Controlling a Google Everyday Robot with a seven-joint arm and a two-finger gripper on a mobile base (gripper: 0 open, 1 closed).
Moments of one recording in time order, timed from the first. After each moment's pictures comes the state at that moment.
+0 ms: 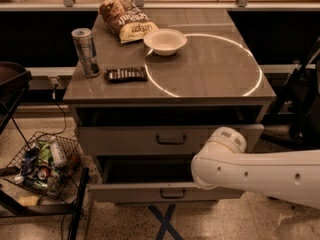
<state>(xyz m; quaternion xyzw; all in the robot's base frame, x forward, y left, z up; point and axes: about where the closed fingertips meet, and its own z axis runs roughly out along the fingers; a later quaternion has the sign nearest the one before) 0.465 -0.137 0.567 -0.74 0.66 -0.10 0.10</state>
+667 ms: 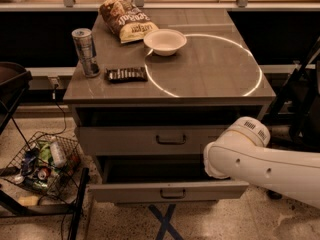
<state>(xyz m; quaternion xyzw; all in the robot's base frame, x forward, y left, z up) 0.482 -0.170 0.617 -0.73 0.66 -0.14 0.13</state>
